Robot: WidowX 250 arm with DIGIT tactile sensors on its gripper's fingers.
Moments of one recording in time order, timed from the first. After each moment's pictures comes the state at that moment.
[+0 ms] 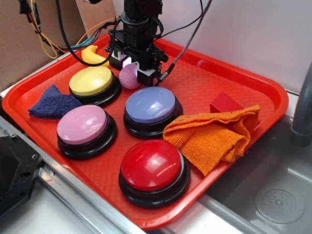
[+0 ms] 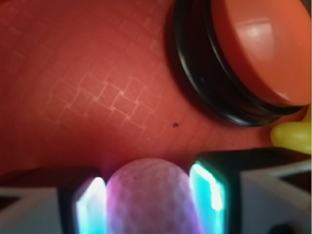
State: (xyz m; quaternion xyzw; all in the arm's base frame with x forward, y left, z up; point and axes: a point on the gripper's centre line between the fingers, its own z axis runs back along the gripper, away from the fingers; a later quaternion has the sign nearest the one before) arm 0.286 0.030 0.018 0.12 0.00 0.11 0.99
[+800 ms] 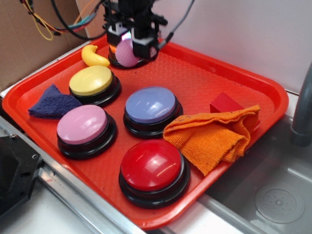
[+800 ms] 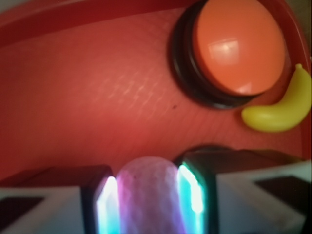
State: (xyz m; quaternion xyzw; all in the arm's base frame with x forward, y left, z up) arm 0.281 0.005 0.088 0.04 0.01 0.11 0.99
